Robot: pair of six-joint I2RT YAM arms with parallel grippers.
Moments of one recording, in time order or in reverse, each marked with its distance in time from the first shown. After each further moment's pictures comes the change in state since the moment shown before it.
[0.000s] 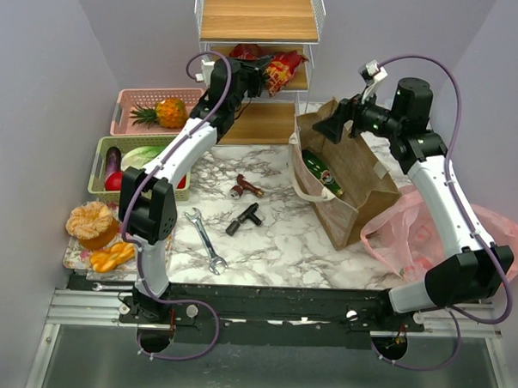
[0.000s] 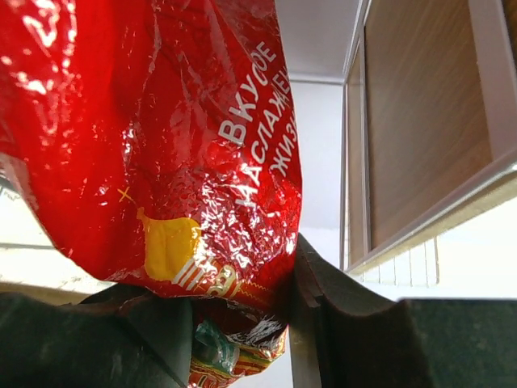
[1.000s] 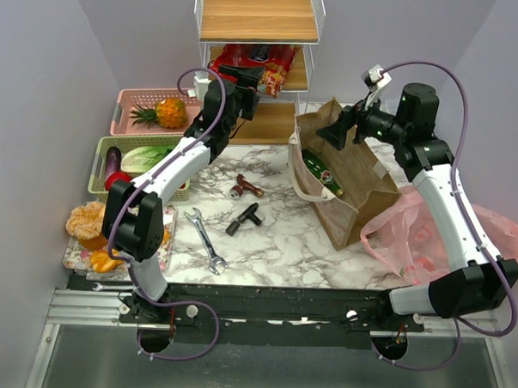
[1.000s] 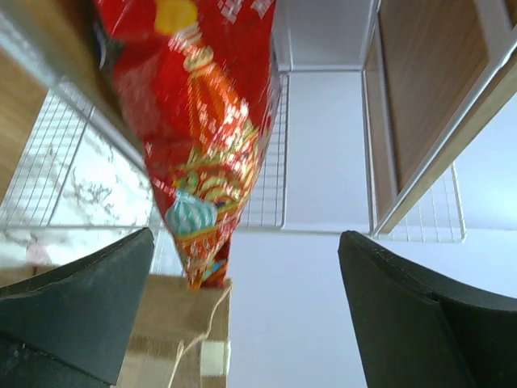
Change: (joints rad) left arm -0.031 -0.137 -0.261 0.137 -0.119 0.073; right arm 0.000 -0.066 -0.034 -0.042 0.016 -0.063
